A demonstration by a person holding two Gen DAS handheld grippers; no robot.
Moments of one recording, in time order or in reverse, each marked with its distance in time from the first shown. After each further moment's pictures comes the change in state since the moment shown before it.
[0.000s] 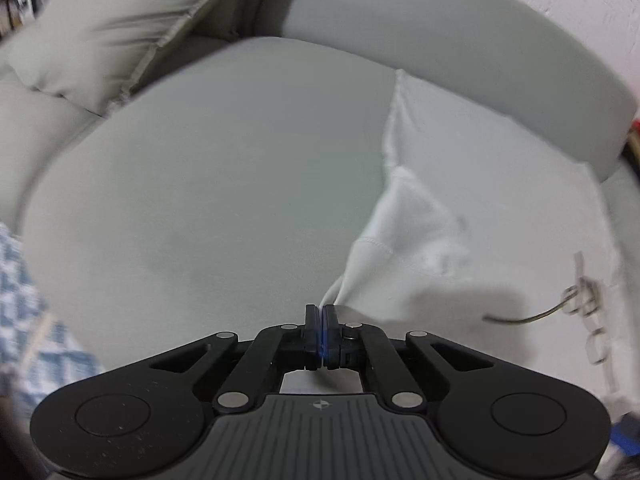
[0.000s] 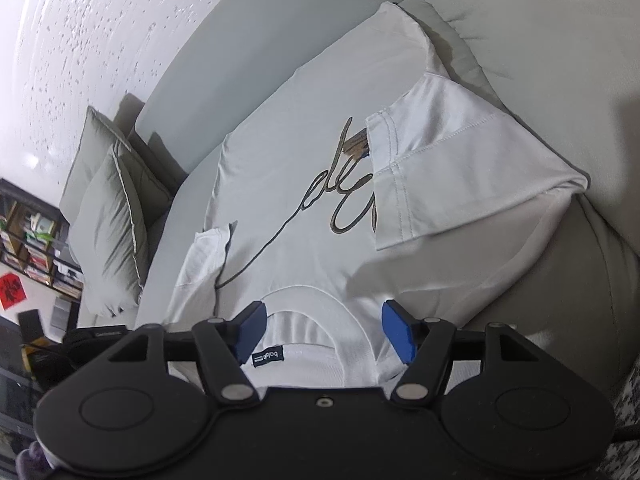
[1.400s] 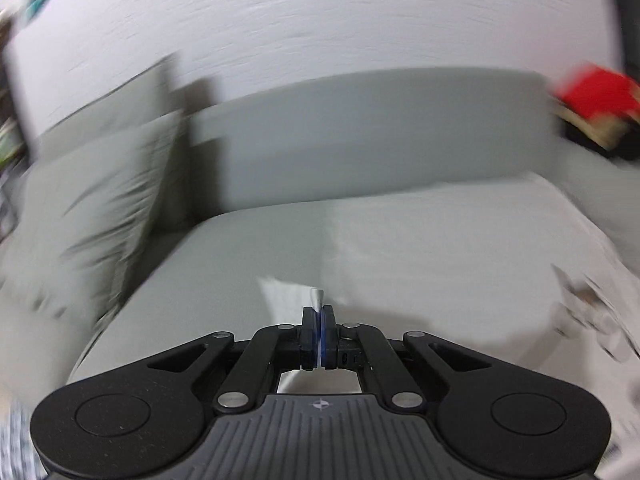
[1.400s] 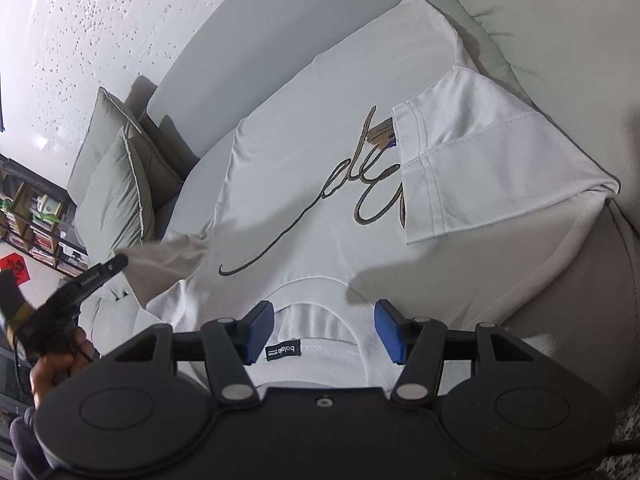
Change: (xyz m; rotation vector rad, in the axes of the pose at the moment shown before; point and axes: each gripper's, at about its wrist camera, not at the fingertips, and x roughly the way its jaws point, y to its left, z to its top) left arm -0.039 -0.088 -0.007 0.462 -0.441 0.020; right arm 0.009 0.010 0.000 -0.020 0.031 0.034
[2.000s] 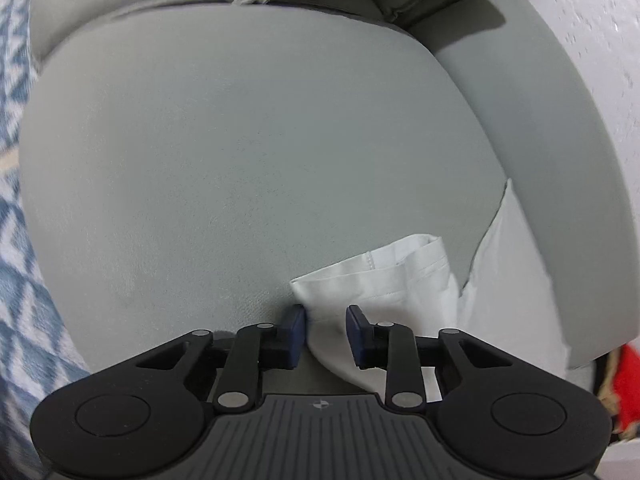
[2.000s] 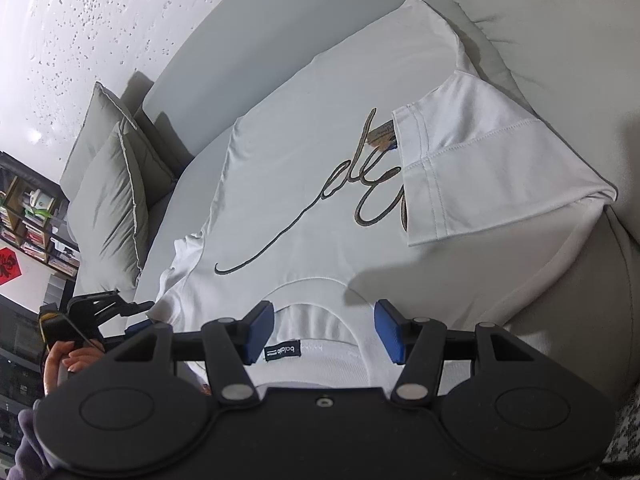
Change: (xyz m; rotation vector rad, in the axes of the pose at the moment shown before) left arm 0.080 0.196 -0.078 -1.093 0.492 -0.038; right arm -0.001 0.007 0.001 -0.024 0.002 -0.034
